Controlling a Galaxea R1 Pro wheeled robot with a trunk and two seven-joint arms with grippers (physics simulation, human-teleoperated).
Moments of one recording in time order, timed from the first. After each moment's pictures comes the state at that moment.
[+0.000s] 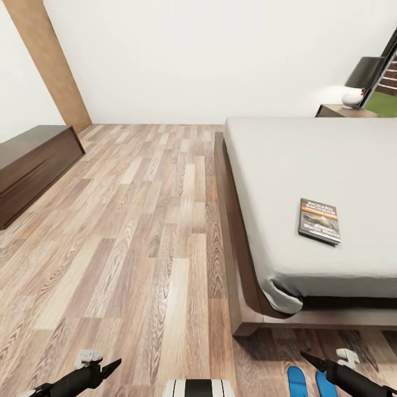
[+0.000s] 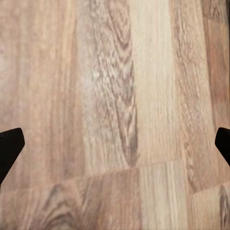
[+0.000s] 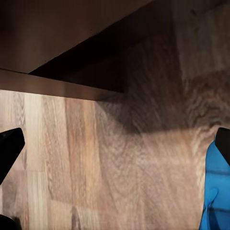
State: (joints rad) left arm -0.44 0.30 0.13 -0.21 0.18 -0.13 -0.85; right arm -0.57 -0.44 0.25 0.08 -0.72 -0.06 1.11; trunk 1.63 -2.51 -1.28
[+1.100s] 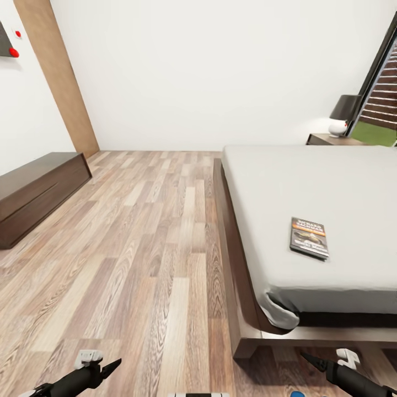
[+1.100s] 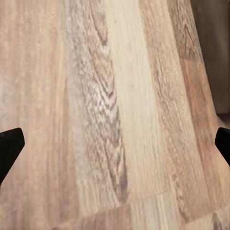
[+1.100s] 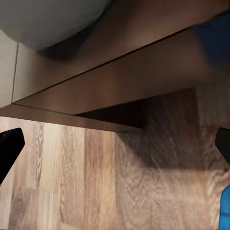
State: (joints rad) left arm -0.44 0.30 0.13 -0.21 0.18 -0.13 -0.85; right arm -0.57 -0.44 0.25 0.08 -0.72 -0.06 1.11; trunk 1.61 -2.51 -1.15
